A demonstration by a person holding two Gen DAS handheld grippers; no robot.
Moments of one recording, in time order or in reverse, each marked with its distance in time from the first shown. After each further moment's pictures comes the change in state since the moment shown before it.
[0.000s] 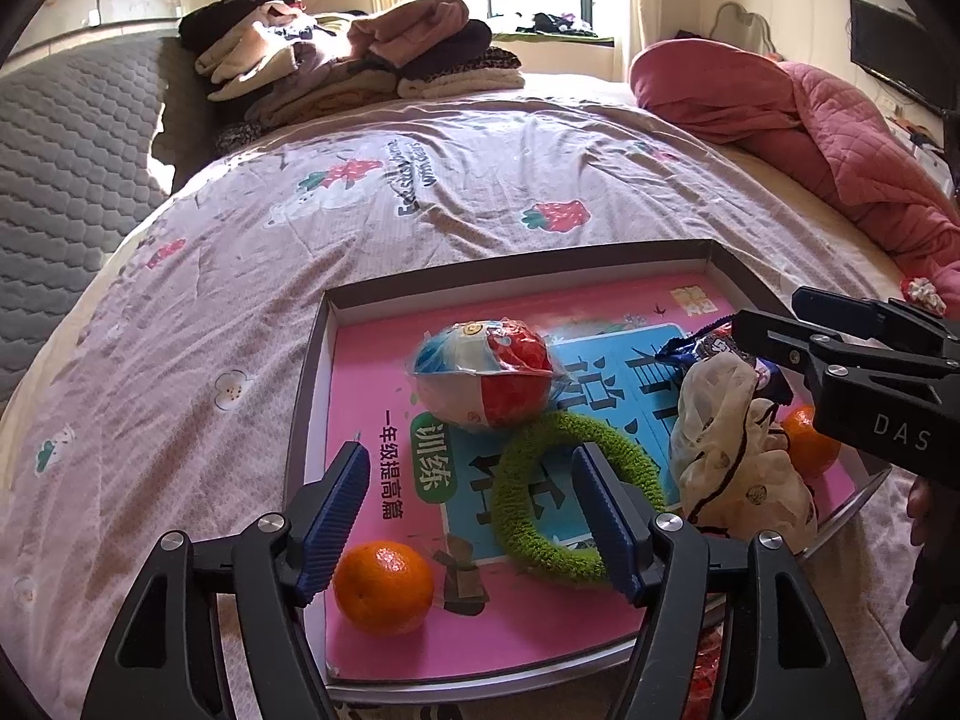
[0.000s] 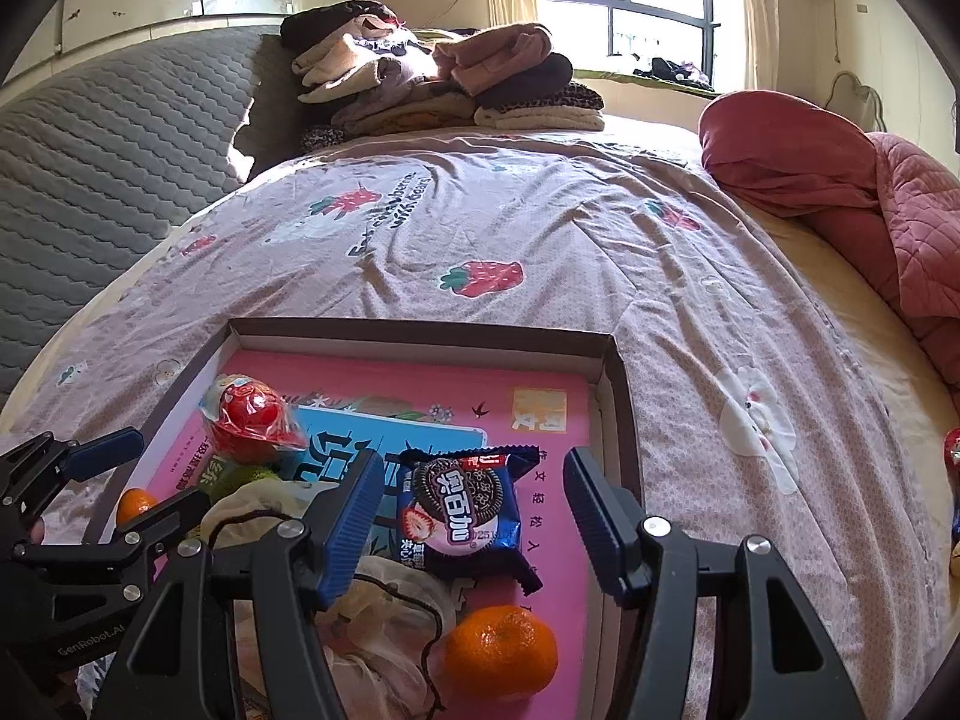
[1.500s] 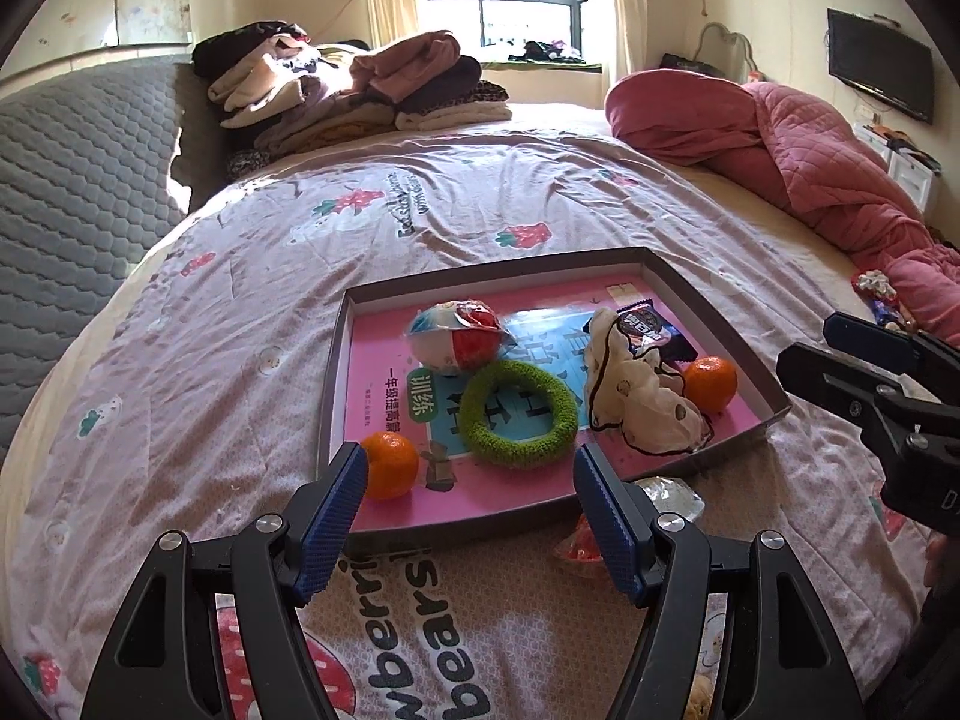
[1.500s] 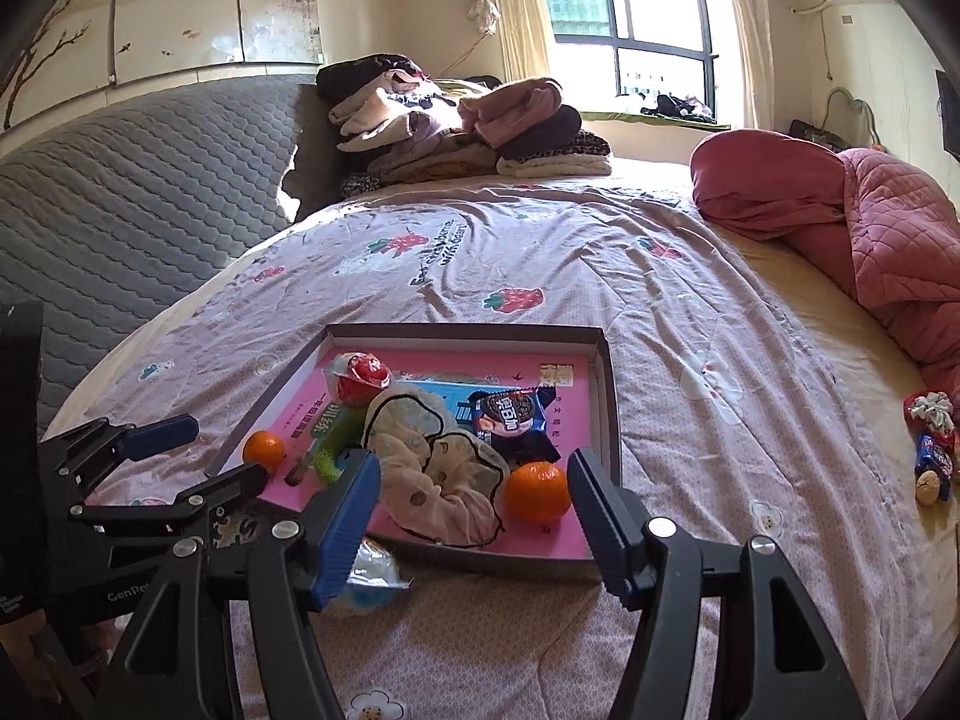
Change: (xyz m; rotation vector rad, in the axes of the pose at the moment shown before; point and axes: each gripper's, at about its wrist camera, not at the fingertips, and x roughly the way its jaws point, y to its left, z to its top) left arm -0.094 -0.014 -0.045 0.005 -0.070 -0.008; right arm -0.120 0.016 -0.058 0.009 -0.113 0.048
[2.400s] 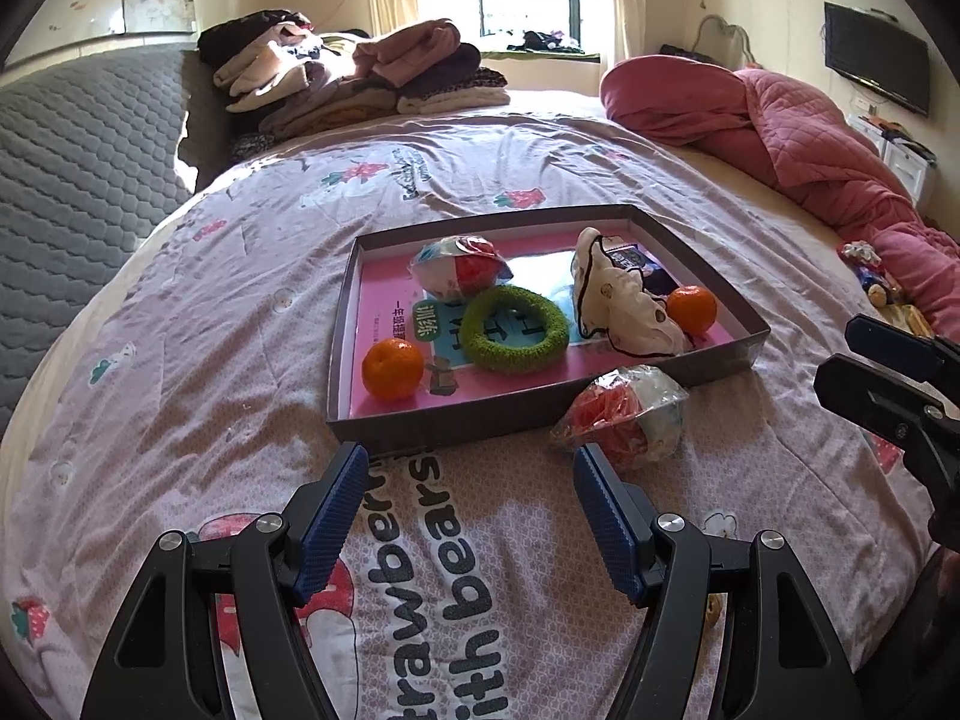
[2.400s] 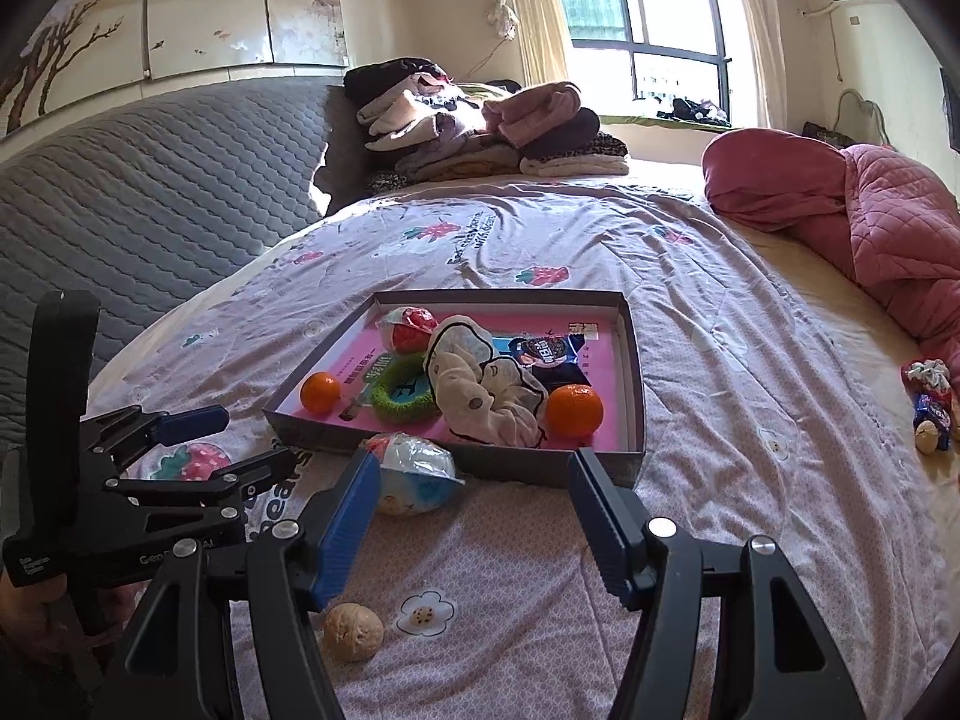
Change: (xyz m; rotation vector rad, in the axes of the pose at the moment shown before) left arm -0.026 0.003 -0.050 0.000 0.027 -0.006; right arm -0.043 0.021 -0.044 -0.017 -0.008 0.058
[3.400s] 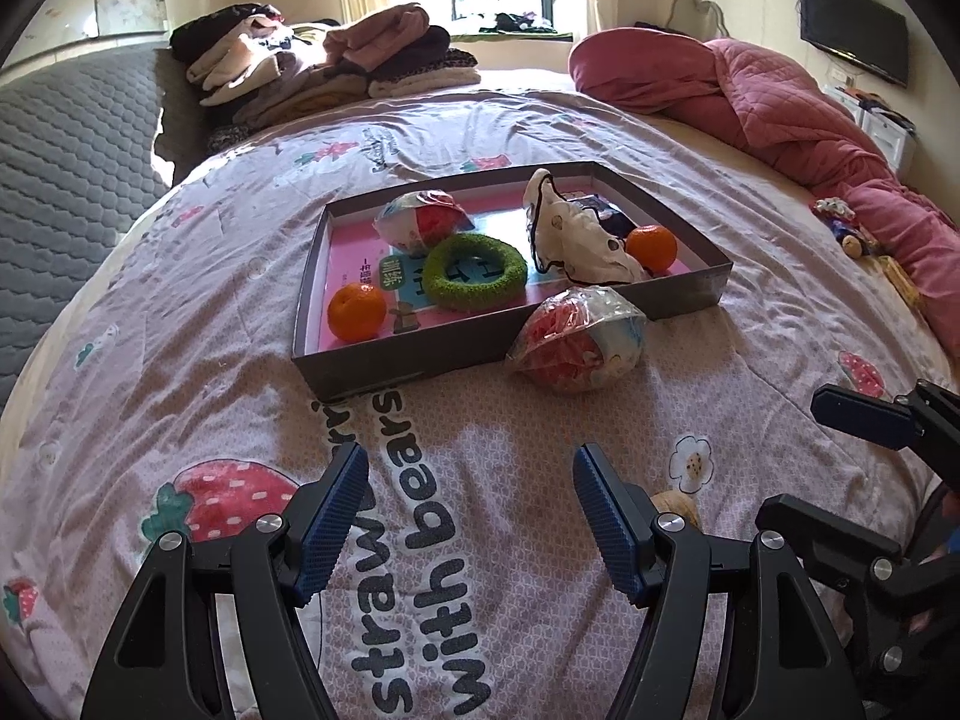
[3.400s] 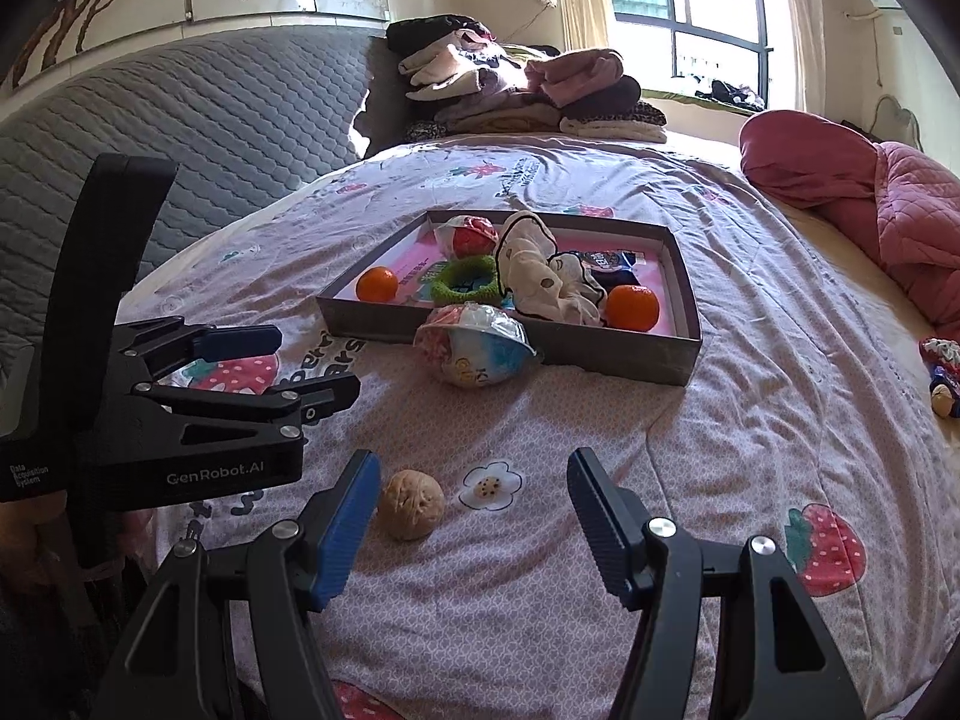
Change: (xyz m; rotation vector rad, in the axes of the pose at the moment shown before) left arm -0.006 -0.014 -0.029 0.054 0.044 -0.040; right arm -0.008 0.035 -0.058 -0.074 0.103 0.044
